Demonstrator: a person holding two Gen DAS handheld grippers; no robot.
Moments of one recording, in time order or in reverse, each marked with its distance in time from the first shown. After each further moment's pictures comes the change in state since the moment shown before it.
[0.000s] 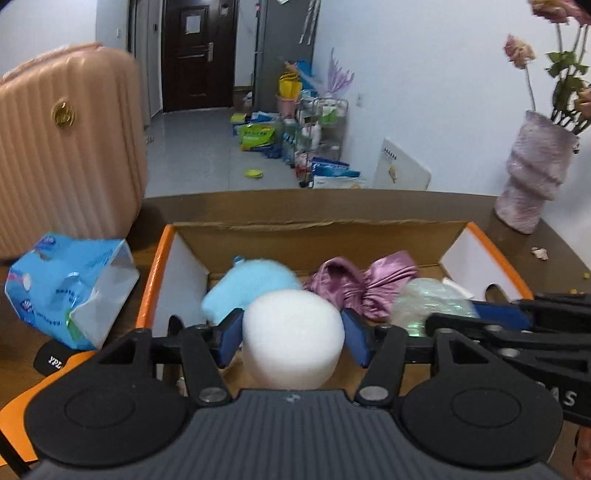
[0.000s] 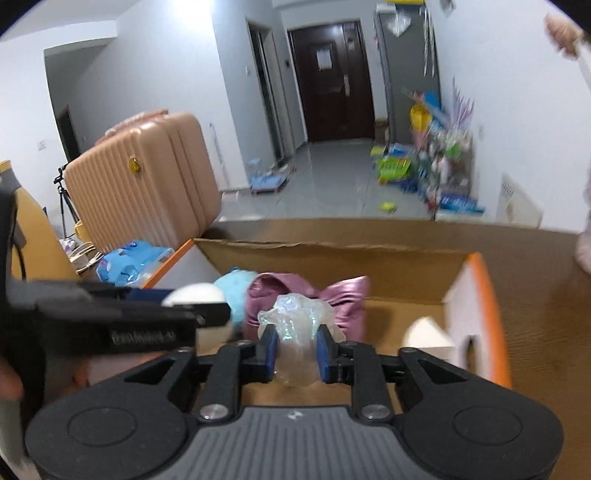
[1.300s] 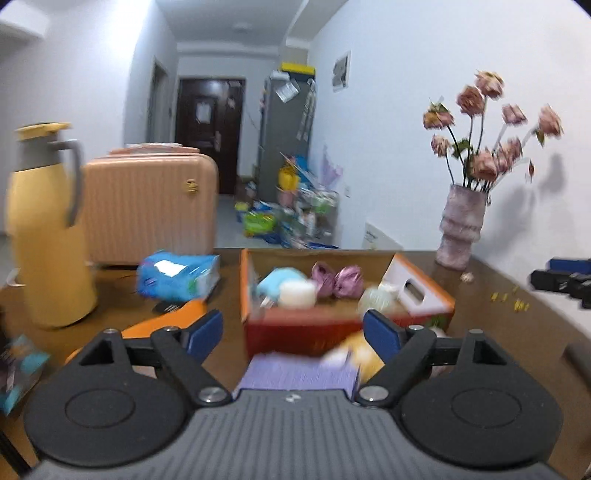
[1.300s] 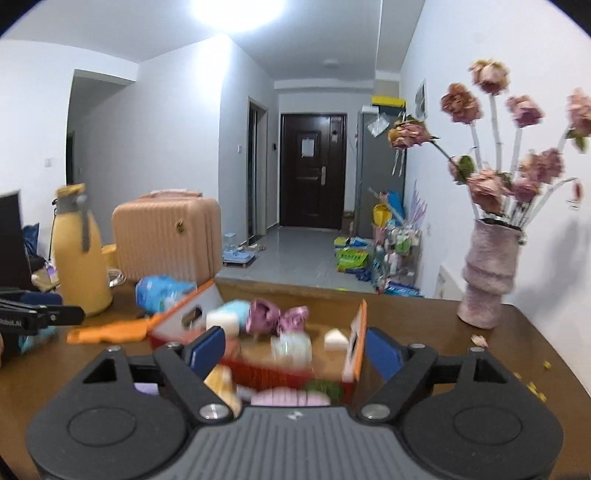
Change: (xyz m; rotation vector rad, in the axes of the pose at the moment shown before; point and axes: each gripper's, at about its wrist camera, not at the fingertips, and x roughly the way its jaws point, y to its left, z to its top) left arm -0.278 0.018 -0.173 0.014 -0.362 0.016; right arm -0.278 0.044 -0.132 -0.164 -0.339 -0.179
